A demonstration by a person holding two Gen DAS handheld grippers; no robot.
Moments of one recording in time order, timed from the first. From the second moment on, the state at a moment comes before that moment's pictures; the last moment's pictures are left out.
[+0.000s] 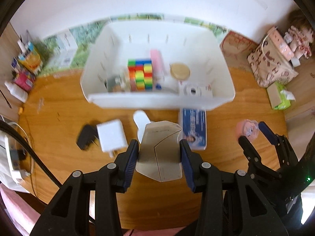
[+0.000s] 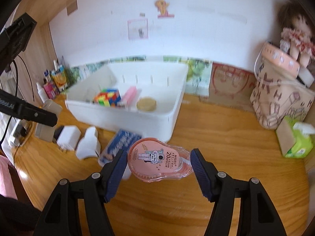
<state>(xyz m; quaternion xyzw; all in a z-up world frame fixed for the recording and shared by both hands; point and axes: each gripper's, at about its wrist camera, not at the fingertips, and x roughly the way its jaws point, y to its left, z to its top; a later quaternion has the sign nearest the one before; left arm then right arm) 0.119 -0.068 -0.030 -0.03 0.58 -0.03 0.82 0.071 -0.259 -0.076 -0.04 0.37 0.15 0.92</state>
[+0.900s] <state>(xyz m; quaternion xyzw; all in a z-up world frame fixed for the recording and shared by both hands) 0.181 -0.053 -0.001 -0.09 0.43 -0.08 0.90 0.149 -0.224 -0.051 -0.02 0.30 0.19 0.93</state>
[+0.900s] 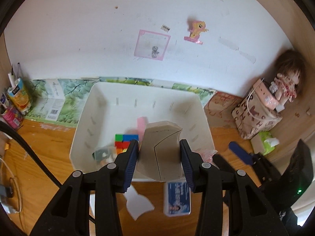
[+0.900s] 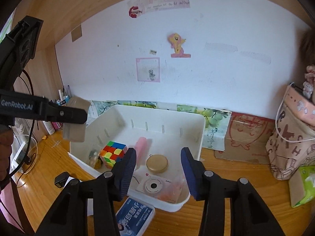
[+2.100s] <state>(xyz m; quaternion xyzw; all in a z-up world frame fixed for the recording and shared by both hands) 0.125 -0.022 0.044 -0.08 0.28 -0.07 0.95 0.119 -0.224 -0.021 0.03 0.28 0.21 0.94</state>
